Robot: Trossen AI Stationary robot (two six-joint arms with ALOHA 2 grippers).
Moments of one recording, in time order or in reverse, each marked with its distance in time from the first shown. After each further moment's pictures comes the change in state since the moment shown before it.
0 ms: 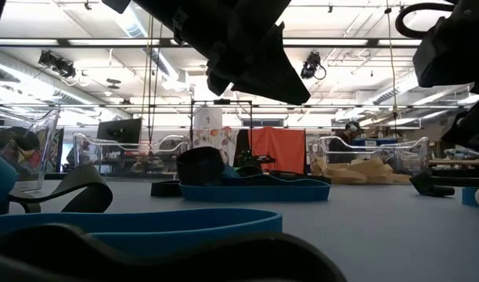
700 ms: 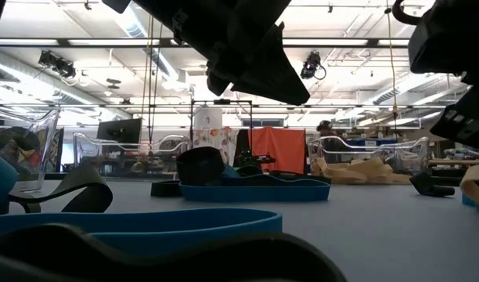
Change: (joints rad) left arm 0.000 0.000 0.000 -0.002 0.000 -0.002; right arm 0.003 0.000 0.000 0.079 0.049 -0.044
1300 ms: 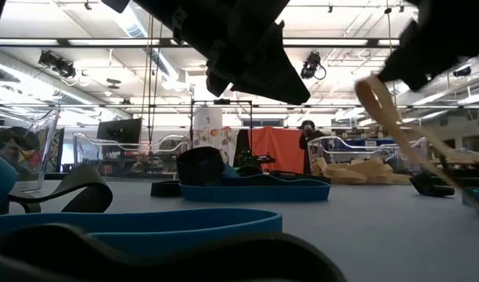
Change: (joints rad) left arm -0.003 0.000 0.000 0.001 0.001 -0.023; right arm 0.000 -0.141 0.000 0.117 0.426 -0.297
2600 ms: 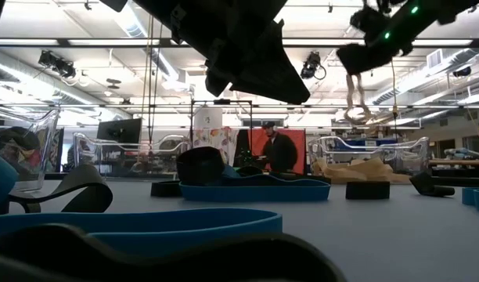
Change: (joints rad) left arm -0.005 0.000 0.000 -0.002 -0.001 -0.007; right arm -0.907 -0.454 0.000 -0.184 0.473 -0.600
